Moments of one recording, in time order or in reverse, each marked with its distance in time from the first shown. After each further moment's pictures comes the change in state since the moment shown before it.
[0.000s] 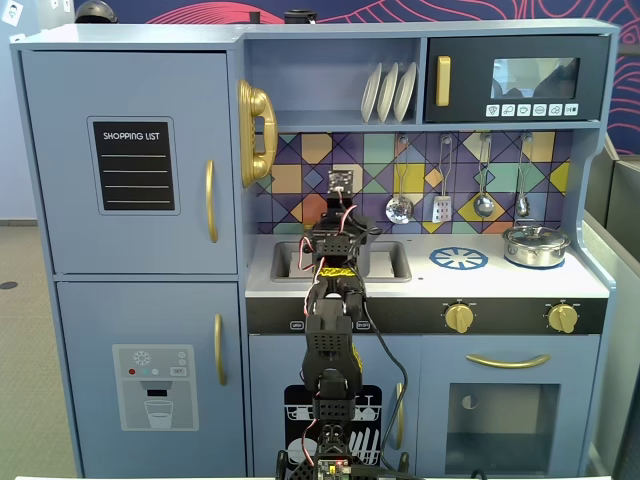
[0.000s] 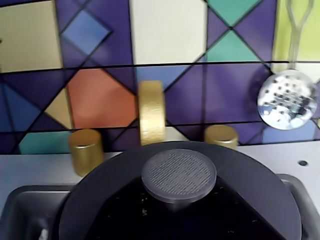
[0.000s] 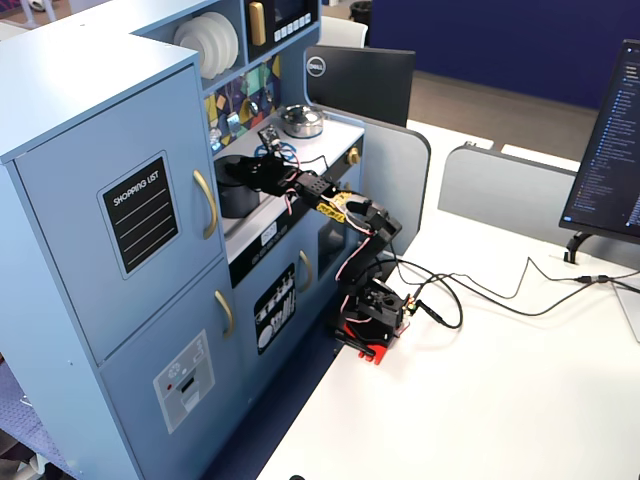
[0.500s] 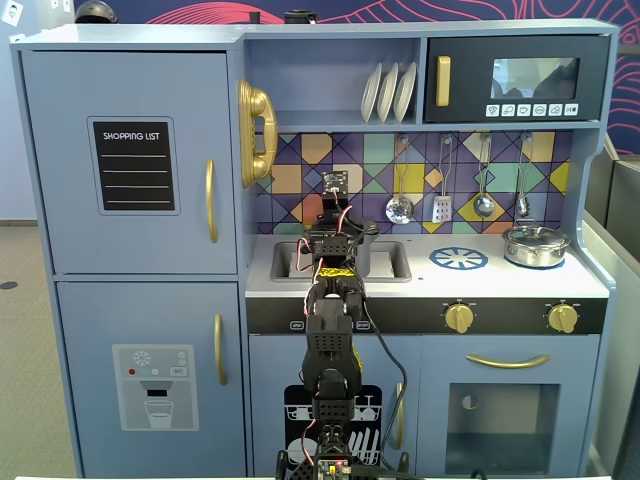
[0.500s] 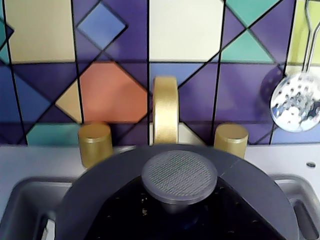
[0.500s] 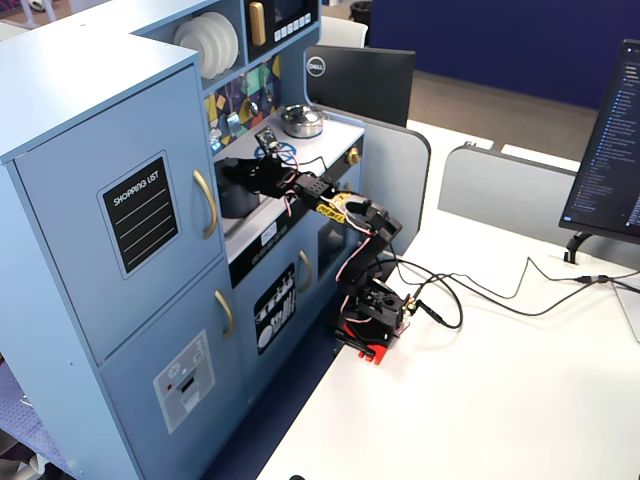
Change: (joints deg) arm -1.0 0.0 0.0 0.8 -1.6
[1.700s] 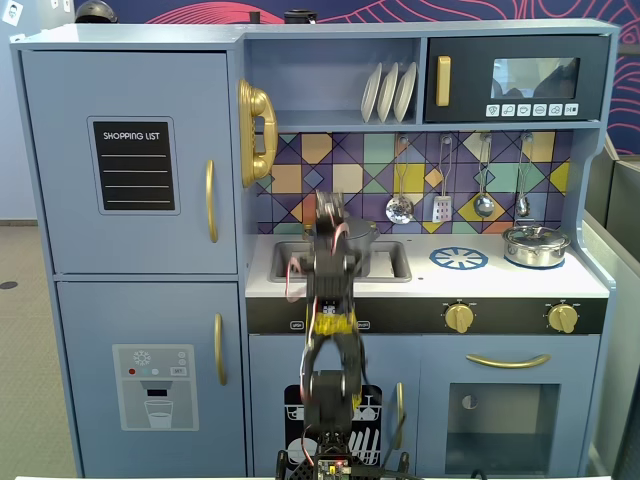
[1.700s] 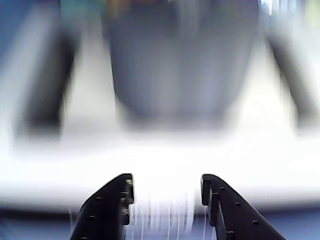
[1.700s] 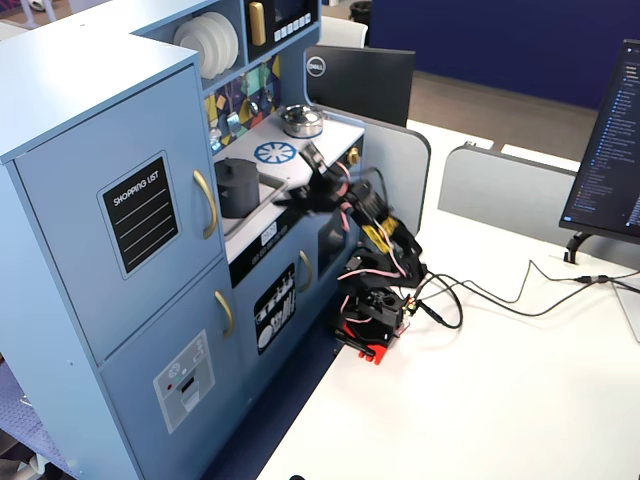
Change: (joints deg) arm 0.5 46.1 13.7 55.0 1.3
